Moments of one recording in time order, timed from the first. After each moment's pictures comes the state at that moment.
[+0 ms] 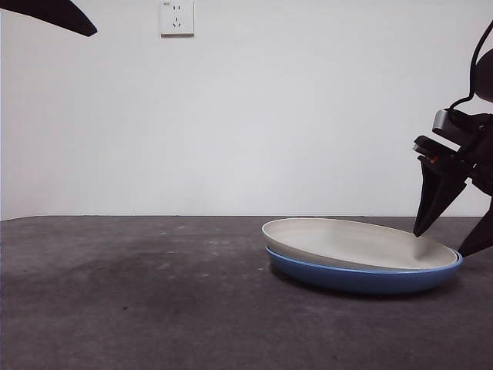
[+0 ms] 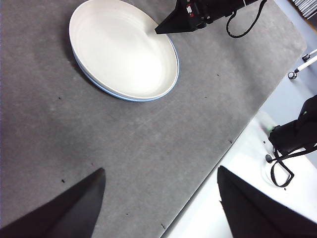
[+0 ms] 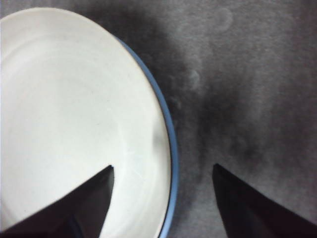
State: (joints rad) left arm -0.50 0.99 1.06 -0.84 0.52 -0.07; right arm 0.03 1.59 0.90 -0.37 -0.44 0.18
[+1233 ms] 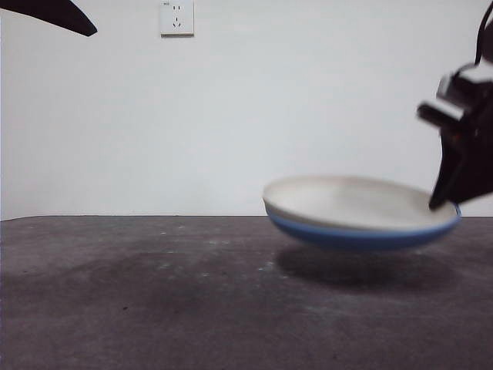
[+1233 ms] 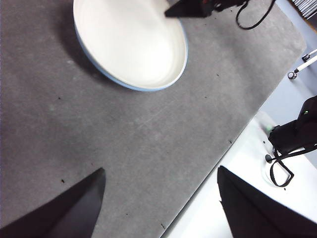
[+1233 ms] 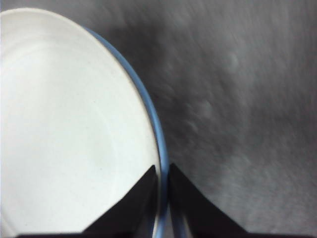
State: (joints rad) left arm -0.50 0.99 1.06 -0.84 0.52 -0.07; right arm 0.03 1.46 0.89 -0.36 -0.45 0.20
